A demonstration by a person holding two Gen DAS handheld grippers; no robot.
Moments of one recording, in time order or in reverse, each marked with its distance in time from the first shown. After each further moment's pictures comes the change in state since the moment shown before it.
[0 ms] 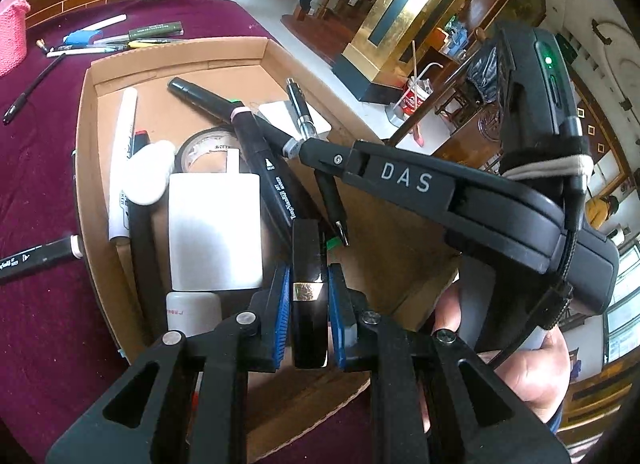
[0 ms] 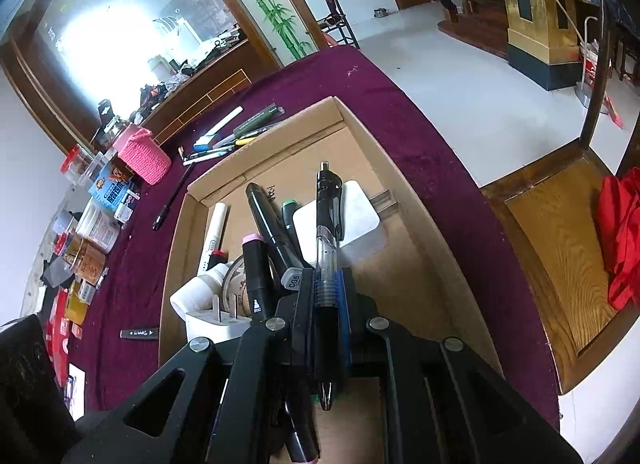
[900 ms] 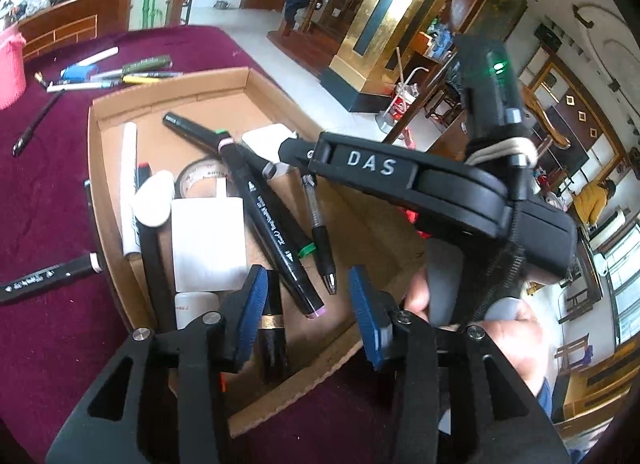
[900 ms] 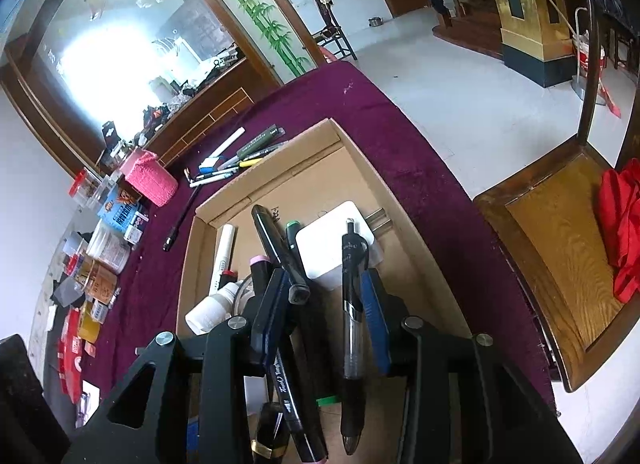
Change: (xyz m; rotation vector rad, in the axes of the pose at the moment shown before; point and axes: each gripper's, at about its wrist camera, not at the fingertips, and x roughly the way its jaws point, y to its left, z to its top) left arm -0.034 -0.016 -0.001 0.083 -0.060 -0.006; right arm -0.015 -0.006 0.005 0.054 -0.055 0.033
